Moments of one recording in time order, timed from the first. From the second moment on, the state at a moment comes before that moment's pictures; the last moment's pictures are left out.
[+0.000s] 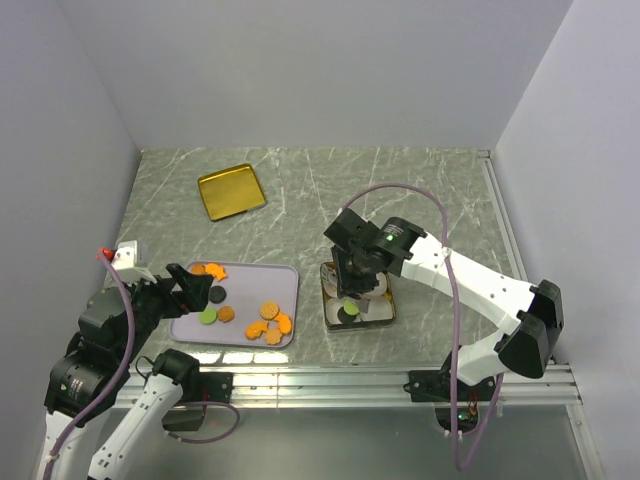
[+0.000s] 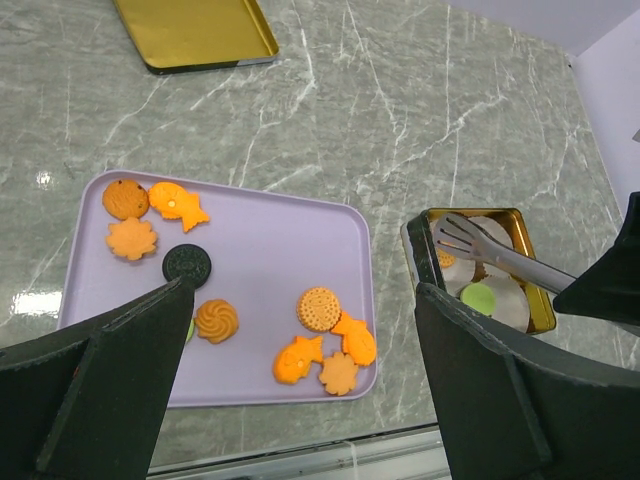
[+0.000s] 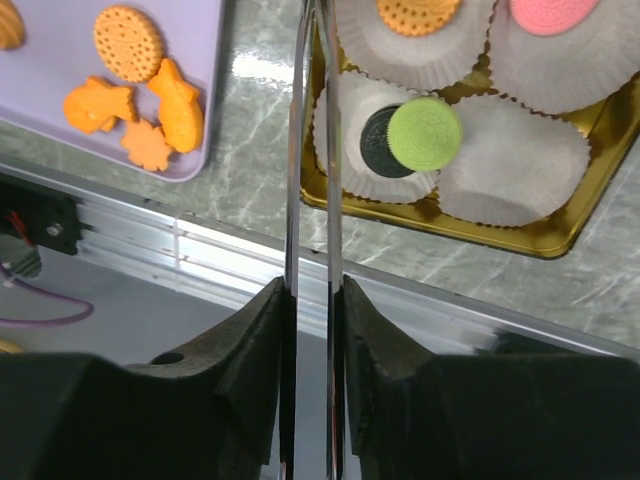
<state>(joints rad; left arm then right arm) -0.36 0.30 0.93 -0.93 -0.13 -0.48 0.93 1.44 1.36 -1.10 0.05 0.74</state>
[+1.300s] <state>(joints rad) -0.36 0.31 0.93 -0.93 -0.13 -0.49 1.08 1.32 1.26 -1.33 0.11 0.80</state>
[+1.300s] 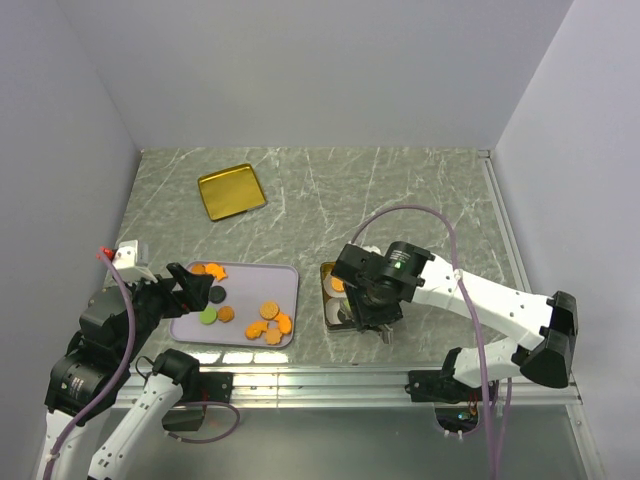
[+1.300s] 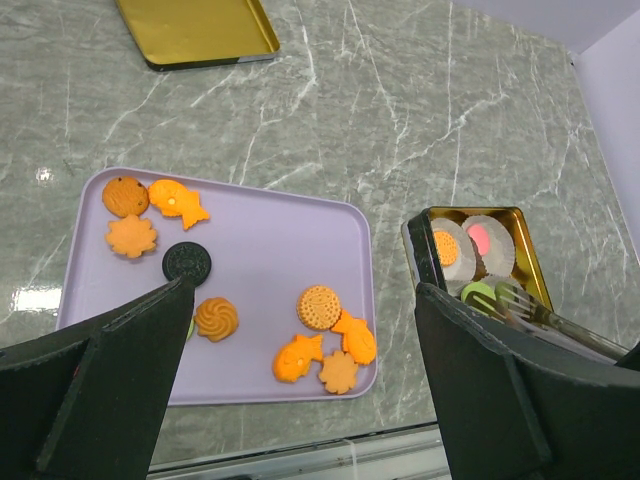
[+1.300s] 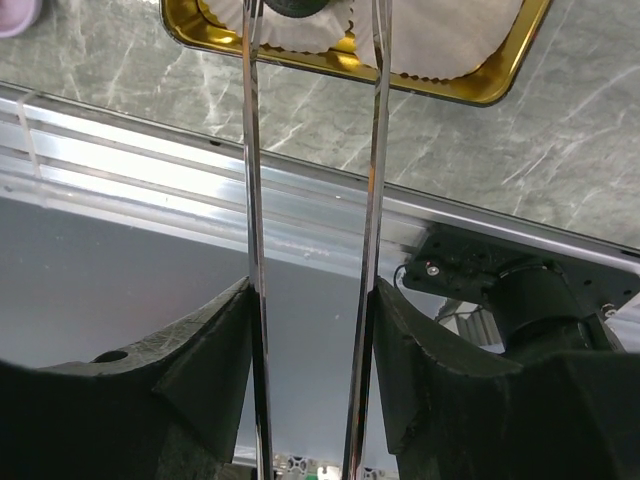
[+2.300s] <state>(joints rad) -0.36 0.30 0.93 -0.93 -0.13 -0.49 1.08 1.41 1.31 -1.35 0.19 0.80</state>
